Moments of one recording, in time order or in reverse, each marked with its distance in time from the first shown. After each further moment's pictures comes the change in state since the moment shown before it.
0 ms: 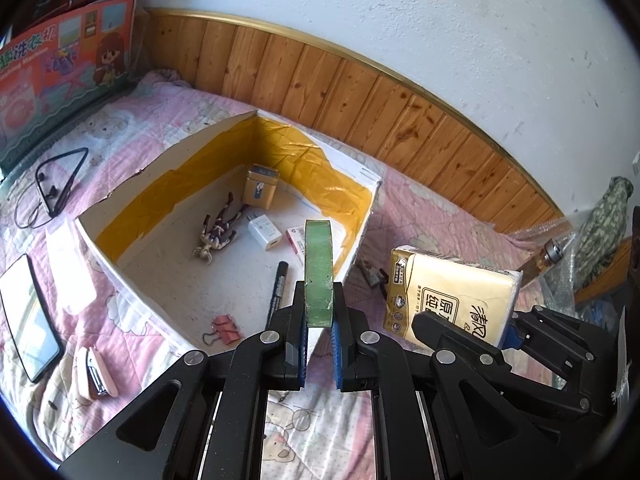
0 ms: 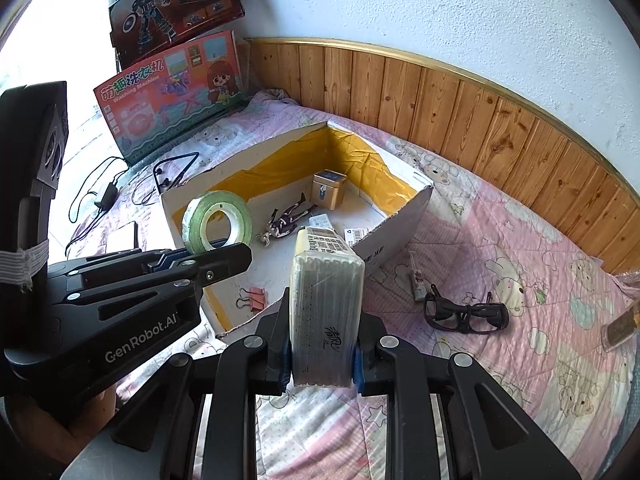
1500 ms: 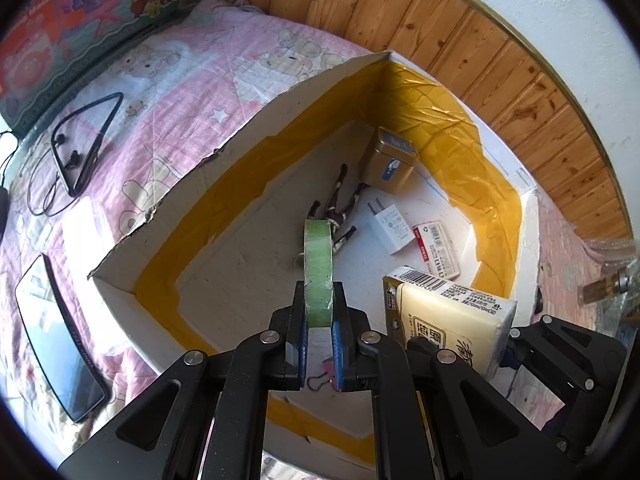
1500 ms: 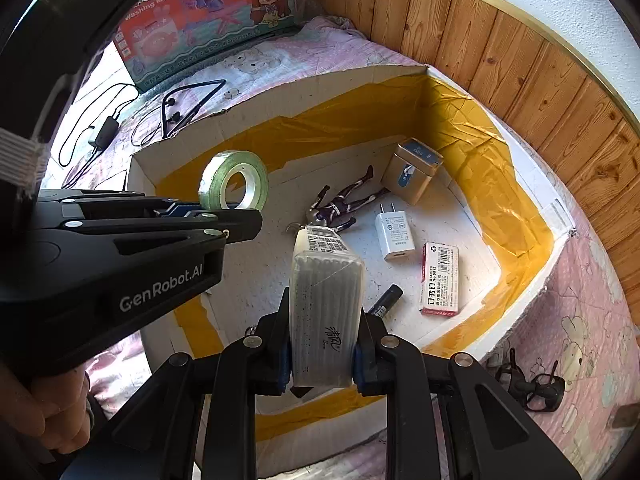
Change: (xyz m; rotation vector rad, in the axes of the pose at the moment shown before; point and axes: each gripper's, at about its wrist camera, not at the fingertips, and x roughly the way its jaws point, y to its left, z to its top) left arm 0.095 0.103 0.051 -0.152 0.257 0.212; right arm 0.152 0.044 0.054 -0.129 0.242 0.069
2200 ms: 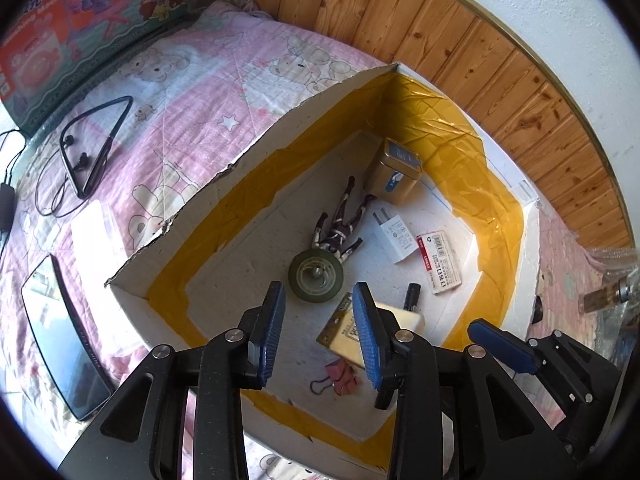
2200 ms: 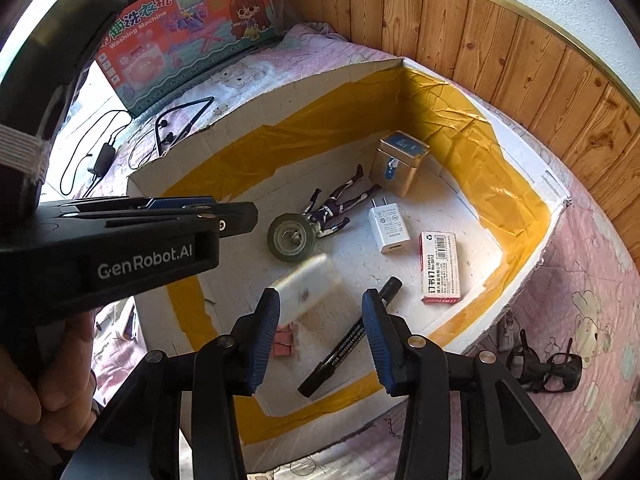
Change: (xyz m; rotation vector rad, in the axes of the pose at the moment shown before) left arm -0.009 0.002 0.004 -0.026 -0.016 0.006; right arm -0.011 -0.014 -0.010 0.136 -0.047 0.016
